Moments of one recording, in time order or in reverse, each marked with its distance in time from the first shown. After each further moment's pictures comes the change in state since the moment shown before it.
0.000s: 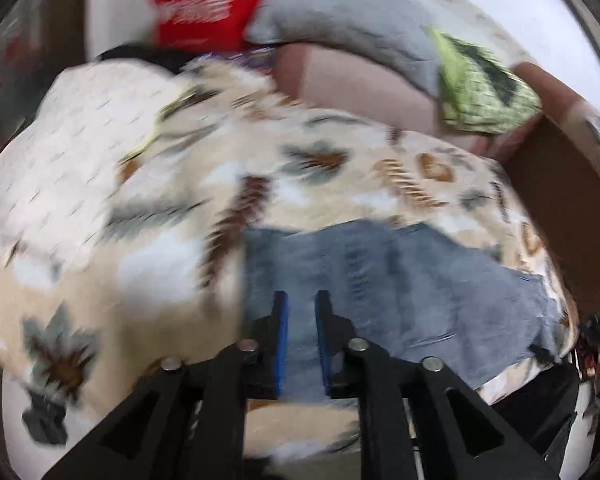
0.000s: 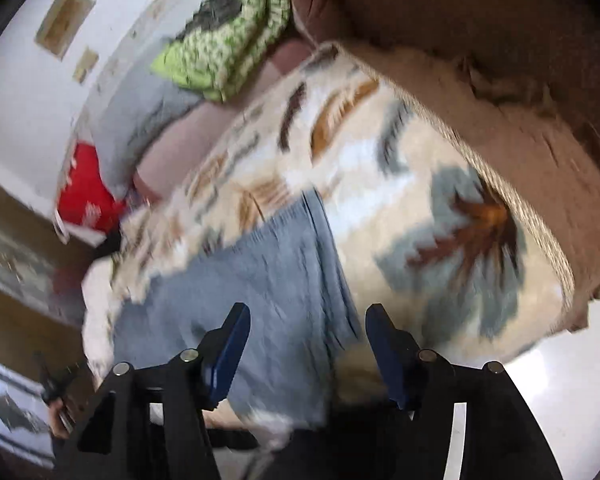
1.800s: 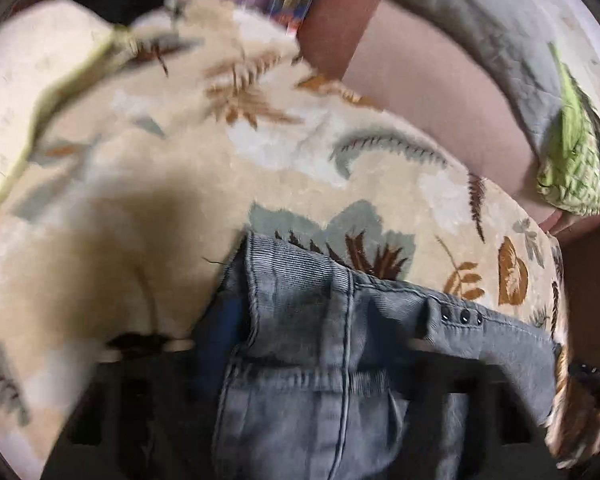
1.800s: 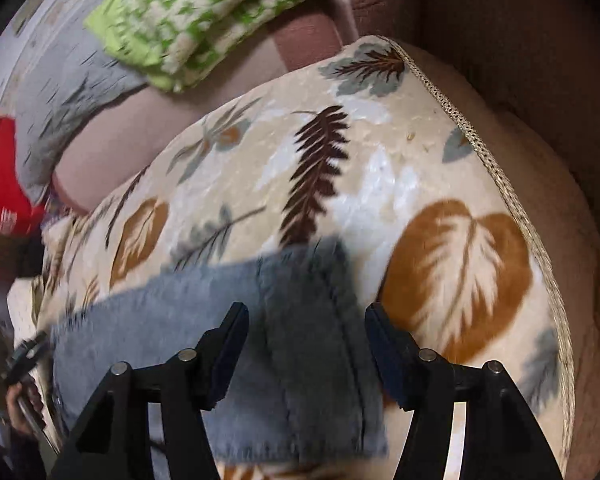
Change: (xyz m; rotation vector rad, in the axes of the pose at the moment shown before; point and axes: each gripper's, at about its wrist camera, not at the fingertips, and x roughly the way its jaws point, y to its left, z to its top) left arm 0.247 0.030 0.160 -0.293 0.174 0.030; right arm 0.223 0.086 0.217 -0.142 0.124 -0.254
